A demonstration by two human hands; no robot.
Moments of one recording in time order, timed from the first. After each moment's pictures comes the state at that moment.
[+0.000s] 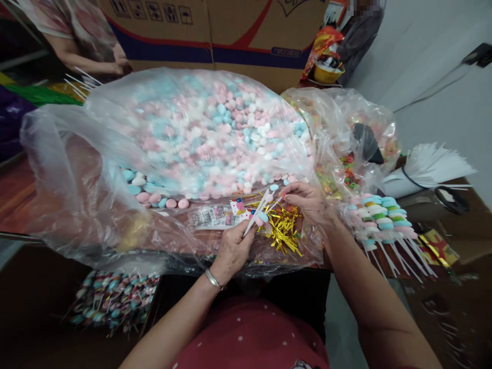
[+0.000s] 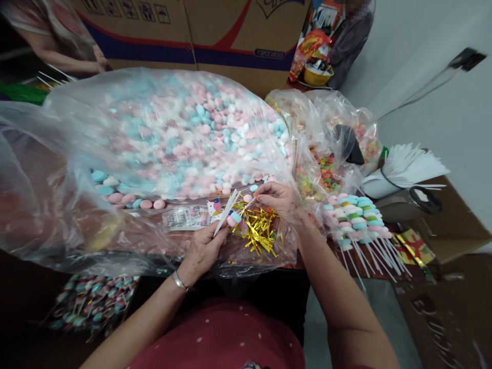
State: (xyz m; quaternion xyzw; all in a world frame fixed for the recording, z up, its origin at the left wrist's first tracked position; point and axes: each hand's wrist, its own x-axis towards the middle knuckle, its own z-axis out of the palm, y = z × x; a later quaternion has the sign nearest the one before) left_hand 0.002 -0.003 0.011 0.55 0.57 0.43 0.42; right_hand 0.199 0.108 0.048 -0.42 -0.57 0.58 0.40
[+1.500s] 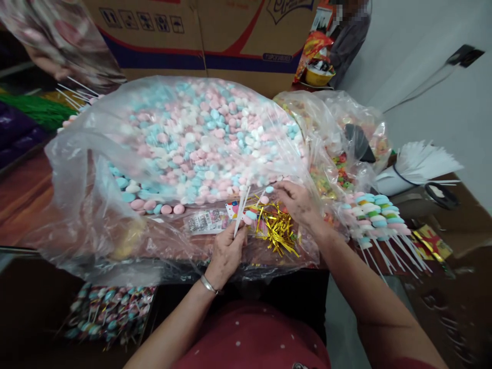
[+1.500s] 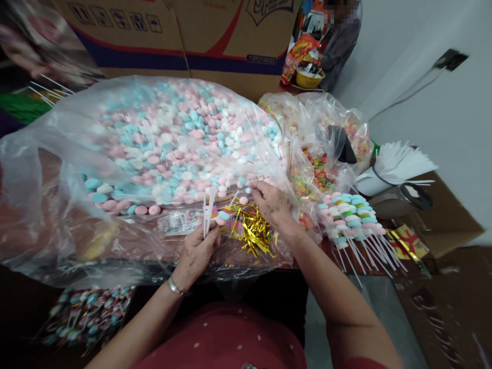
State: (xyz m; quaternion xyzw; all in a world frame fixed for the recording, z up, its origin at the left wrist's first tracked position) left_hand 0.001 -0.005 0.005 0.47 0.59 0.46 0.46; right_hand 0.183 0.105 0.055 -0.56 -0.75 0.24 0.25
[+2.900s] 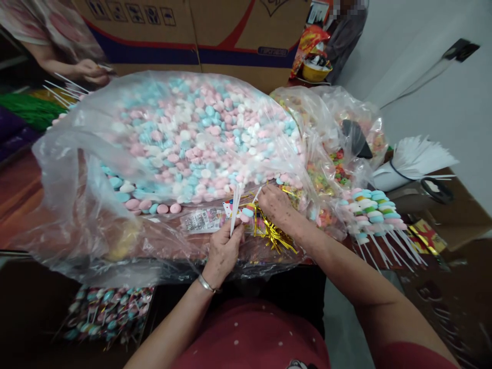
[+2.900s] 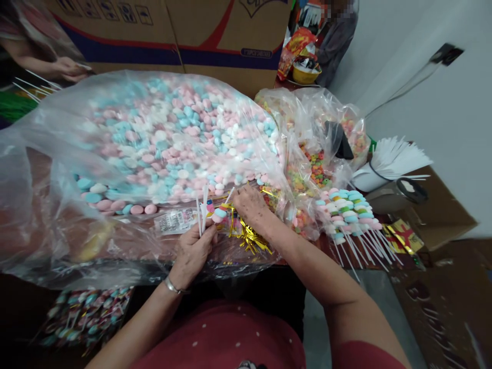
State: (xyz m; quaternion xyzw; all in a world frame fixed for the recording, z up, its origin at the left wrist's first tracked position) left_hand 0.001 -0.005 0.002 0.44 0.60 0.48 0.46; right_hand 0.147 0.108 0.036 -0.46 -0.89 0.01 0.01
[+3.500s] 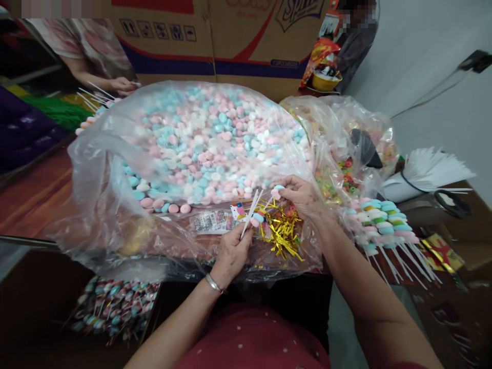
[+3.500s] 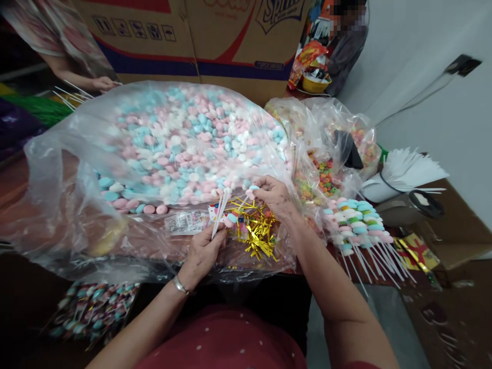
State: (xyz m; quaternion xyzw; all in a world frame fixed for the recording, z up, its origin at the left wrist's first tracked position) left_hand 0.003 -0.002 -0.001 0.50 0.58 0.46 0.44; right_hand 0.178 0.131 0.049 -0.49 -0.54 0.53 0.43
